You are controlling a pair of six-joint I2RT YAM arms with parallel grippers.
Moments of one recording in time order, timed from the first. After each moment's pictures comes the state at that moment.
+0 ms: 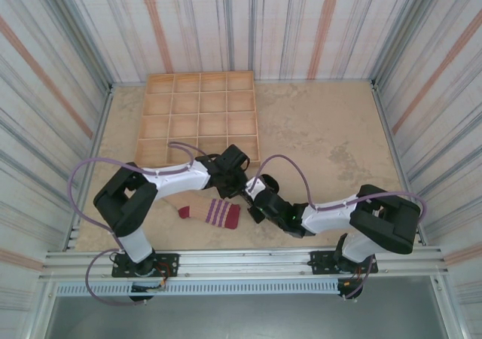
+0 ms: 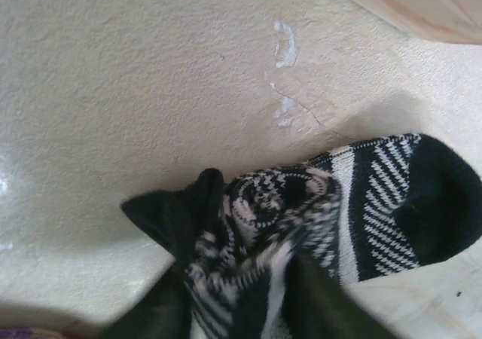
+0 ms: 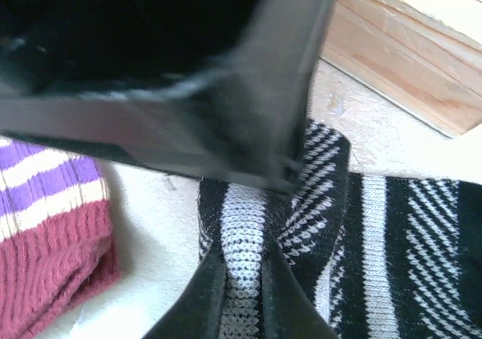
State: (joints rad) left arm -0.84 1.71 1.00 -0.40 0.14 -1.24; right arm 1.11 1.48 0.42 0.39 0.35 0.22
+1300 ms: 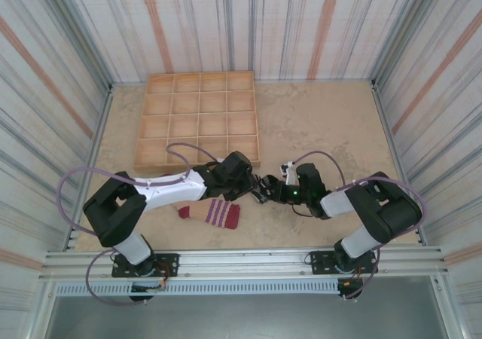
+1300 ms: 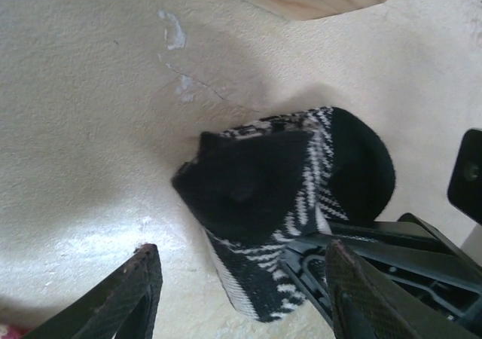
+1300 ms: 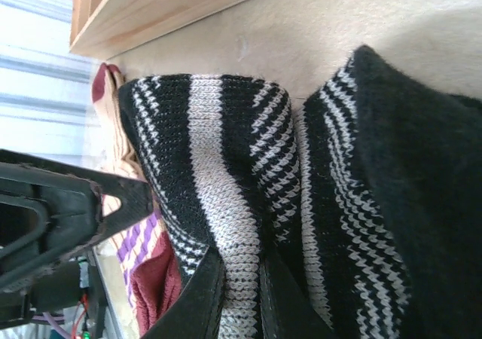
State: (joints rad) left arm -0.92 1.62 0.93 -0.25 0.03 -1.23; right arm 0.50 1.54 0.28 0.62 -0.58 0.80
